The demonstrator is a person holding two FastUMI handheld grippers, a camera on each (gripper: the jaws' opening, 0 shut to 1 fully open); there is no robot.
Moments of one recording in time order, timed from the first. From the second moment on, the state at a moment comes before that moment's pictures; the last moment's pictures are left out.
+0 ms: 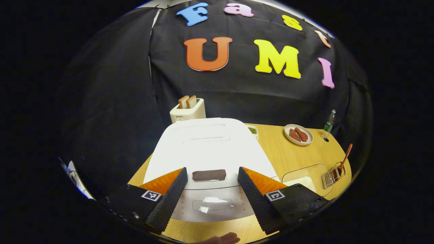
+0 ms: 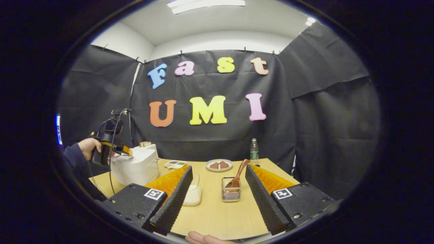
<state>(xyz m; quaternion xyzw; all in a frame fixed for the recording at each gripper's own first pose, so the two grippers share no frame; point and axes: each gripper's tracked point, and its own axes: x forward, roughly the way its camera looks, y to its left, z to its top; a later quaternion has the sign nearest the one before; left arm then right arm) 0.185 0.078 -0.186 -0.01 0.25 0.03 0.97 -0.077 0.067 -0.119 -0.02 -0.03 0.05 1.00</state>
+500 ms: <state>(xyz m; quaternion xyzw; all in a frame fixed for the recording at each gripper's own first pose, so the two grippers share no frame) 0.118 0.079 -0.082 0.01 0.10 0.02 0.99 -0.065 0.059 -0.123 -0.01 -0.01 0.04 1.00</state>
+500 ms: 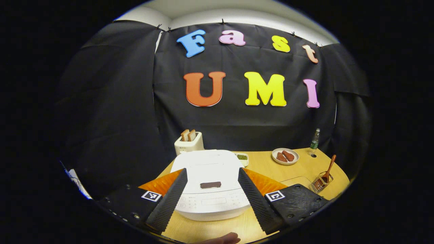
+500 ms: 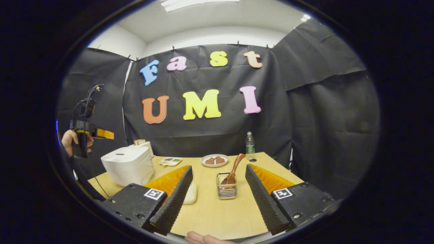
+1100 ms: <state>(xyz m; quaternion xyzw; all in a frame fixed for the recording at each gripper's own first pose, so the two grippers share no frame) -0.002 0.065 -0.015 -0.06 -0.02 0.01 1.00 -0.057 0.031 -0.075 0.06 -0.02 0.00 1.00</state>
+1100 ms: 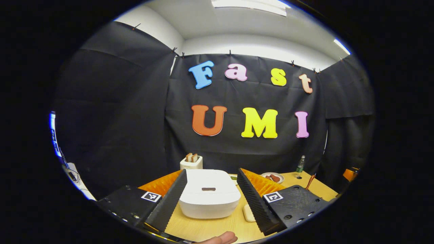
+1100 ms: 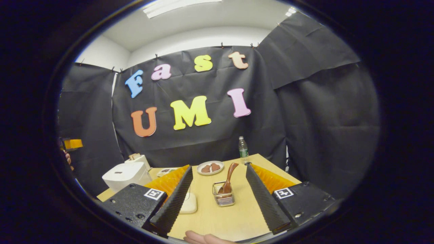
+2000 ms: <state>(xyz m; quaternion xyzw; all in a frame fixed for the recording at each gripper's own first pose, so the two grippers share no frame) -0.072 -0.047 -0.022 0.03 -0.06 -0.06 1.00 -0.112 0.047 -0.022 0.00 -0.08 0.00 1.00</state>
